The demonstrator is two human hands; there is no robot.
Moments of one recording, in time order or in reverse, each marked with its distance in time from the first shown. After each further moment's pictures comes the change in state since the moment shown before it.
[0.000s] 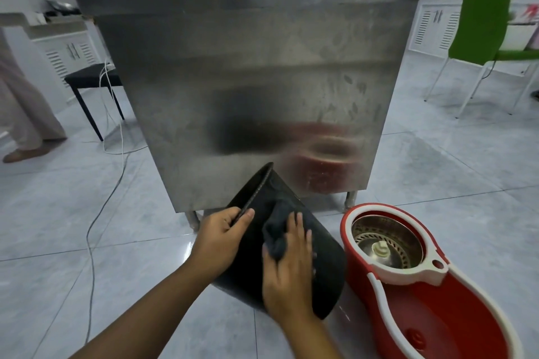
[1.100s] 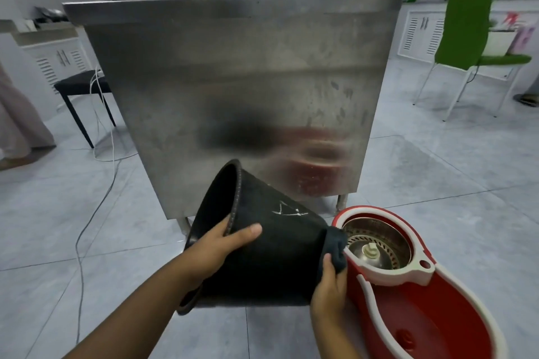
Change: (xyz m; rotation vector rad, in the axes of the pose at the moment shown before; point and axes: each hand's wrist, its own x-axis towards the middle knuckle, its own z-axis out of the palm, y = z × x) left_hand -0.008 0.028 -0.008 -0.289 -0.442 -0.264; right_hand 0.004 0.058 -0.044 0.746 0.463 0.583
